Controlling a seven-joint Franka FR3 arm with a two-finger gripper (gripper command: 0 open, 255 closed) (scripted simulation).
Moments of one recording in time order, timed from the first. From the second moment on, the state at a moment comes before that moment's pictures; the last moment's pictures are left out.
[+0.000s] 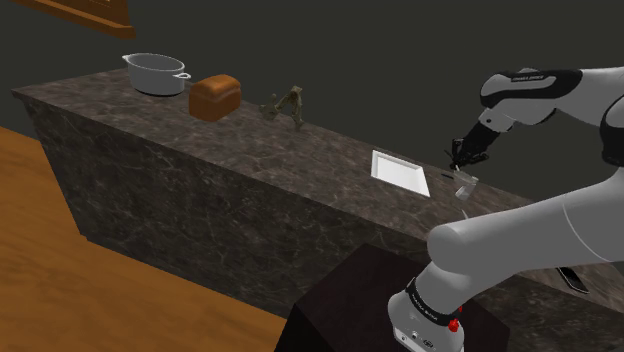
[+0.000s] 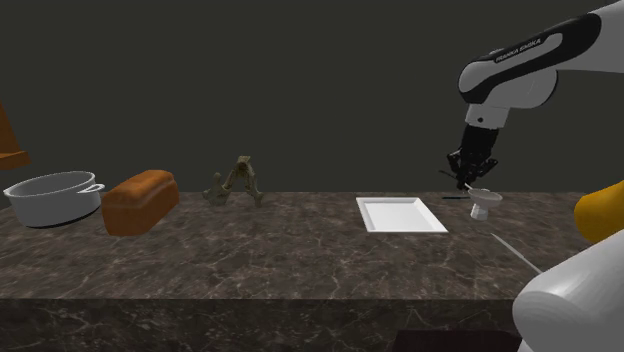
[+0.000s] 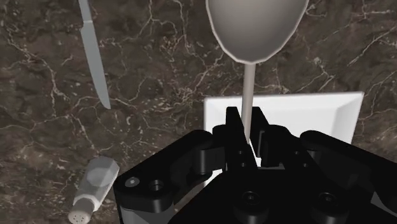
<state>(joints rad) -0.61 -0.46 -0.53 -2.32 -0.12 1.89 -0.01</state>
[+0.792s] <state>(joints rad) -0.67 -0.33 -0.79 -2.16 -0.14 1.85 -0.34</state>
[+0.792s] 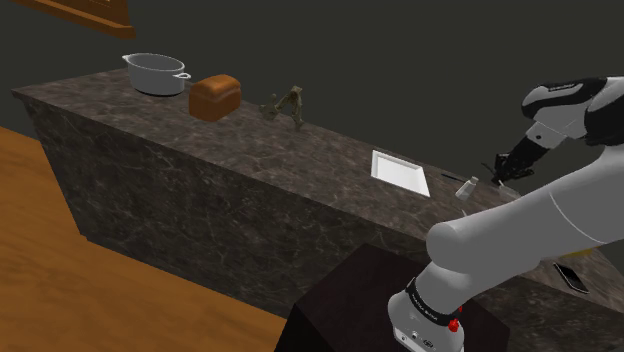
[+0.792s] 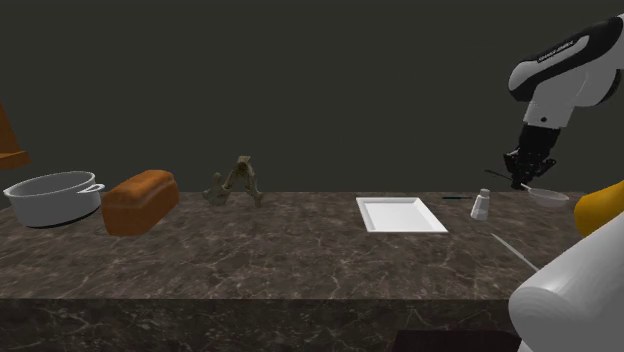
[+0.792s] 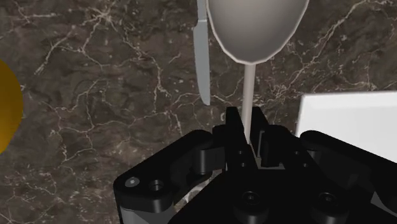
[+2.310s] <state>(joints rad) -0.65 -0.08 -0.98 -2.23 0.02 2.10 -0.59</state>
